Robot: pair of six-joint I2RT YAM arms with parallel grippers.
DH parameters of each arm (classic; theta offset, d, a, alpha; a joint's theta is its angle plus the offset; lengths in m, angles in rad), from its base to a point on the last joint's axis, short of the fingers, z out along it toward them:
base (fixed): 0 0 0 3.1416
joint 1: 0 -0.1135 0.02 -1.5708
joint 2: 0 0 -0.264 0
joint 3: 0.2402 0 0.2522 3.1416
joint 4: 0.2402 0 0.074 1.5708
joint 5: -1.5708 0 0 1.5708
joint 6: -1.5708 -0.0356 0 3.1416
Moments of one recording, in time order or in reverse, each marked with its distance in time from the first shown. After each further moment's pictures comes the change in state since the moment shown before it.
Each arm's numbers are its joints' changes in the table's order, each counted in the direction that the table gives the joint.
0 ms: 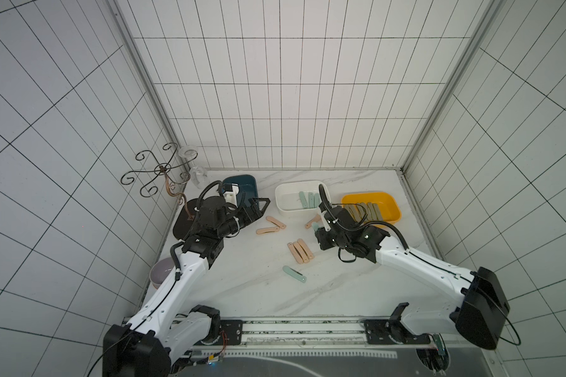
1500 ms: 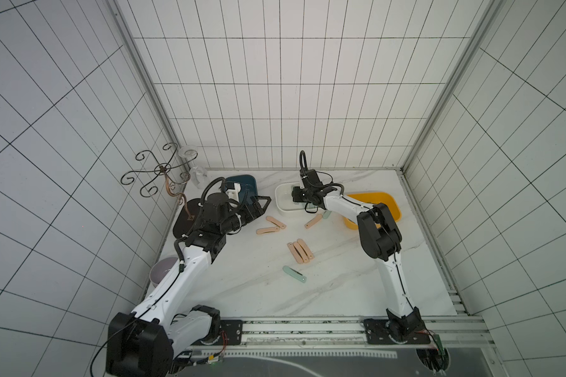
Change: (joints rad) left arm 0.002 -0.060 0.029 0.001 0.015 -0.019; right arm 0.206 -0.930 0.728 -0.246 0.165 -0.083
